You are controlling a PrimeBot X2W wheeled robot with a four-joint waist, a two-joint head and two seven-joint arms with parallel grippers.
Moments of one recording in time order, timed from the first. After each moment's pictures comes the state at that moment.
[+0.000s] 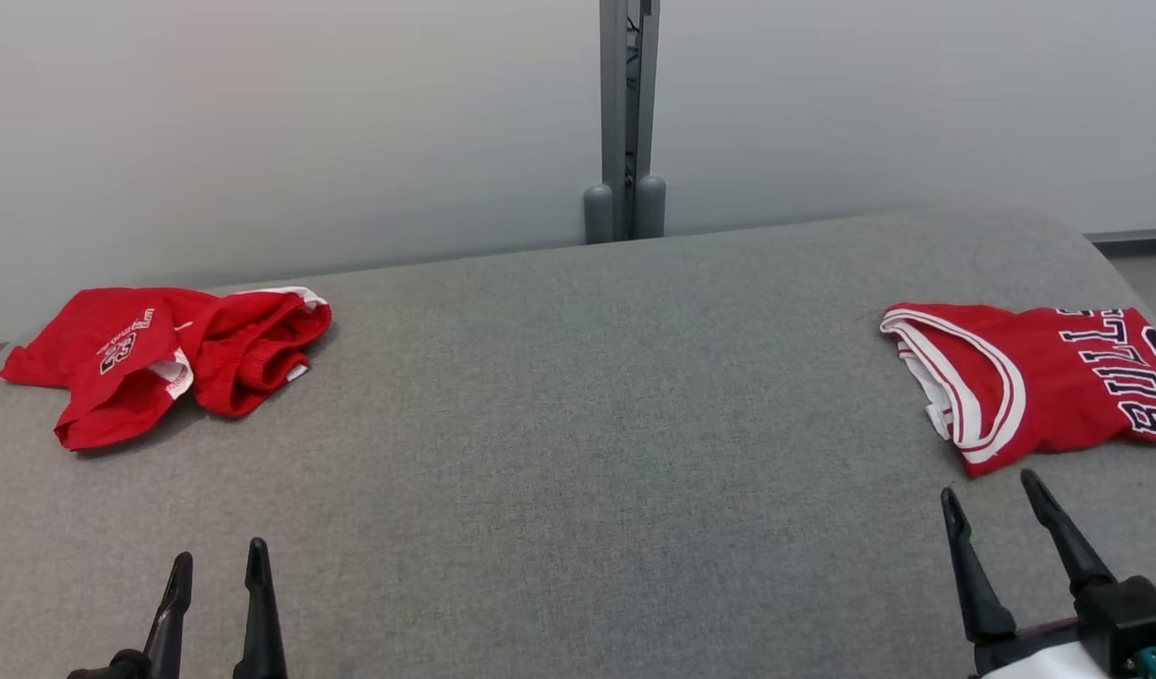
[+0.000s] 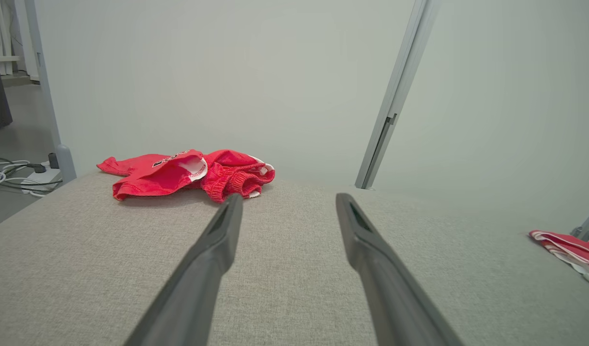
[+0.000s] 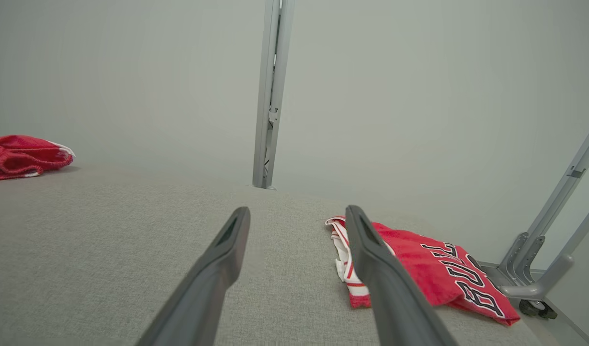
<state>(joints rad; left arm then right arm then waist) 0.18 0.05 0.07 0.09 -0.31 -0.02 -0.26 0.06 -0.12 0.00 0.11 0.00 0.13 -0.26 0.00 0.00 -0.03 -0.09</state>
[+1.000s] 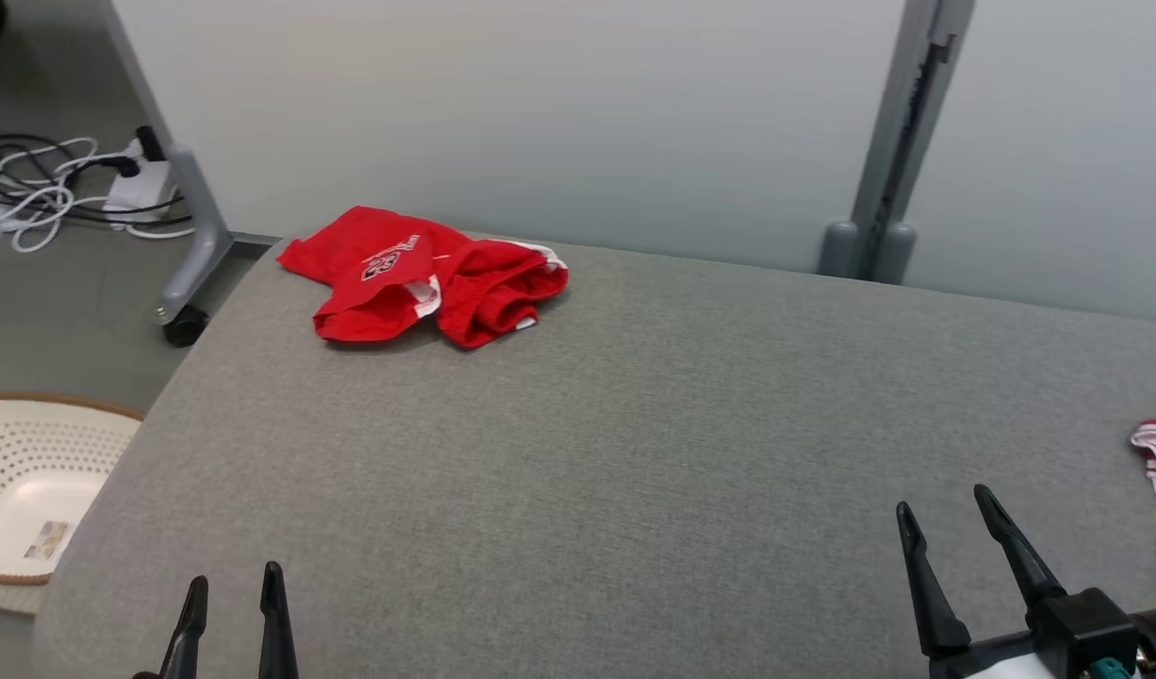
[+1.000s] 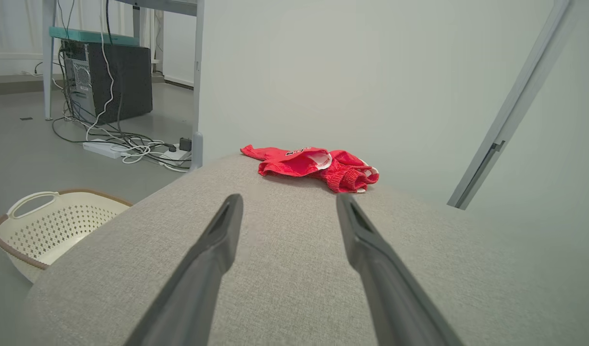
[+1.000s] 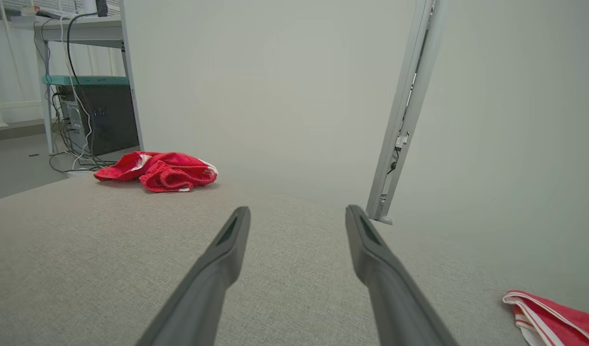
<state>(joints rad) 0.23 0.05 0.04 0.07 -0.32 0.00 -0.26 0.09 -0.05 0.03 0.10 -0.01 0.13 -0.26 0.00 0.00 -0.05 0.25</state>
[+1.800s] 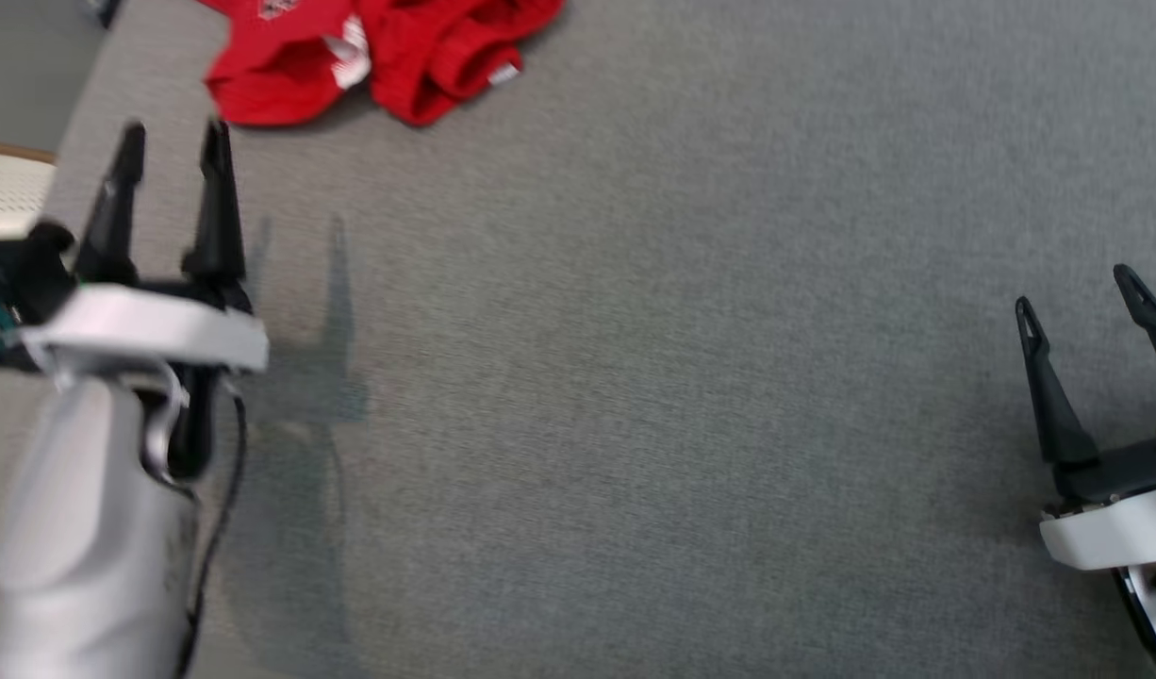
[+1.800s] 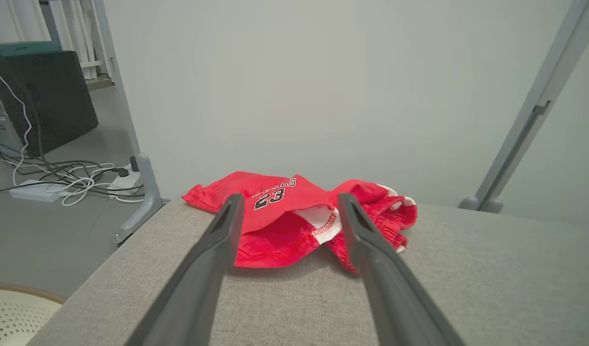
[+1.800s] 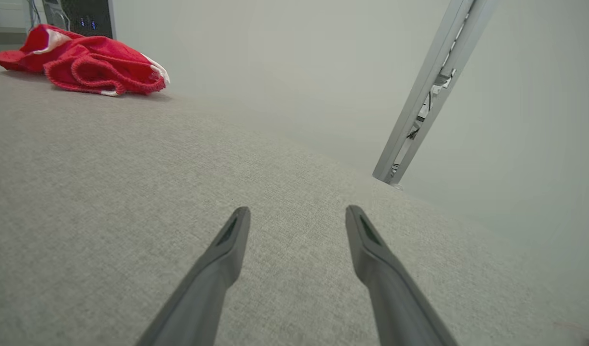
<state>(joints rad) -0.53 0.16 -0.02 0.39 -0.41 -0.11 -0.25 -0.16 -0.28 -0.01 0.01 -0.07 0.13 -0.26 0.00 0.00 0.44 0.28</state>
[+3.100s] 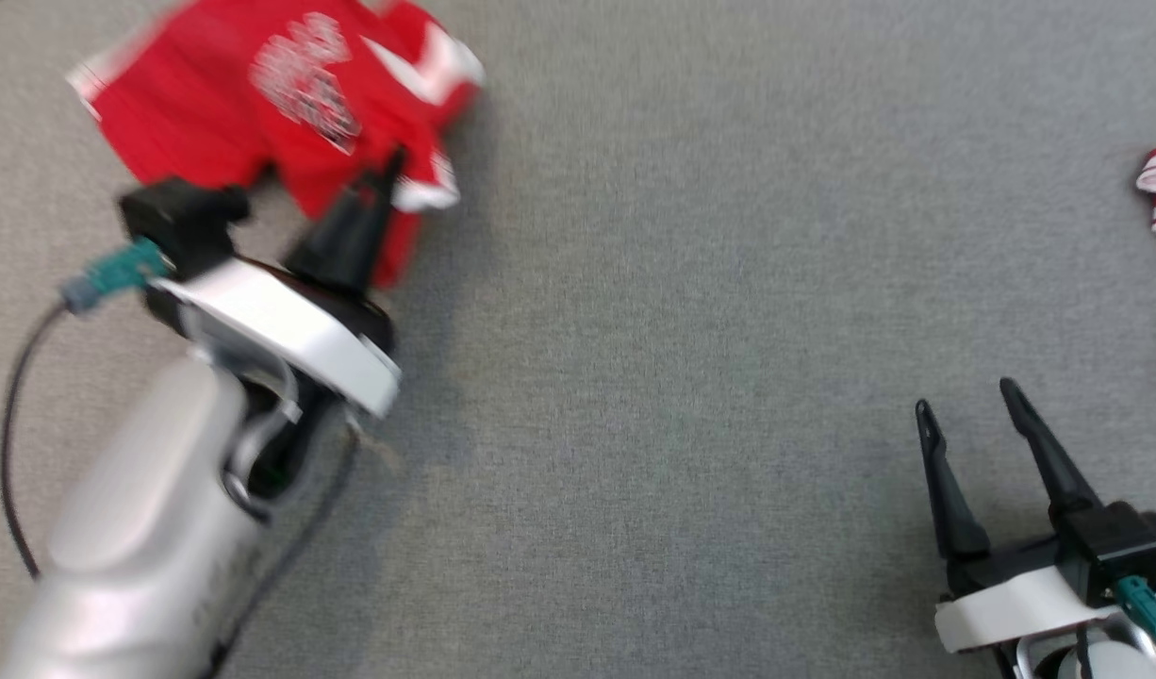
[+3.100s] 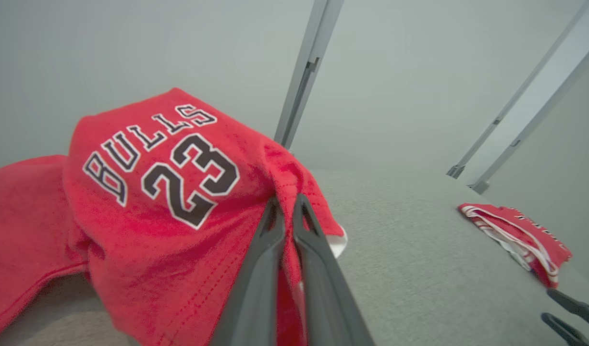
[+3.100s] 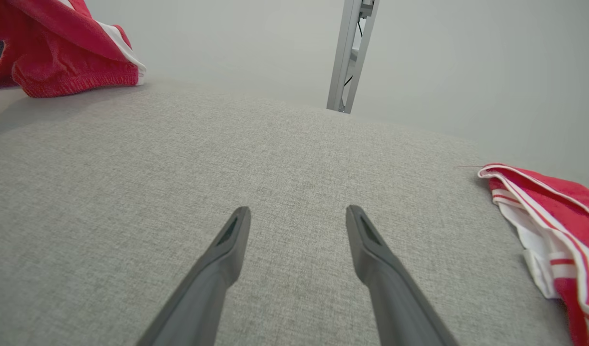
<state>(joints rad) -0.71 0.34 -0.54 0.40 -0.84 -0.13 -0.12 -0.07 -0.10 0.02 0.07 -0.05 0.13 -0.26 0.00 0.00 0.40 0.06</state>
